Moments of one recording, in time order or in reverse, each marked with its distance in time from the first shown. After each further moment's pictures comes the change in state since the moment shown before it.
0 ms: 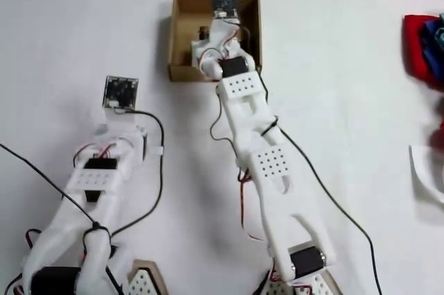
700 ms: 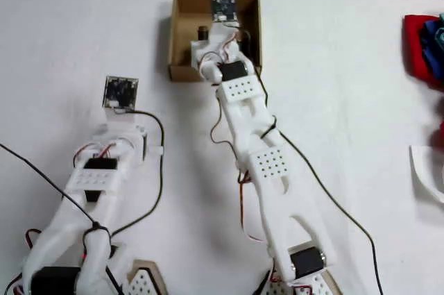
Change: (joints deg) left arm 0.0 0.0 0.0 0.0 0.0; right arm 0.3 3.2 -0.1 -5.6 0.1
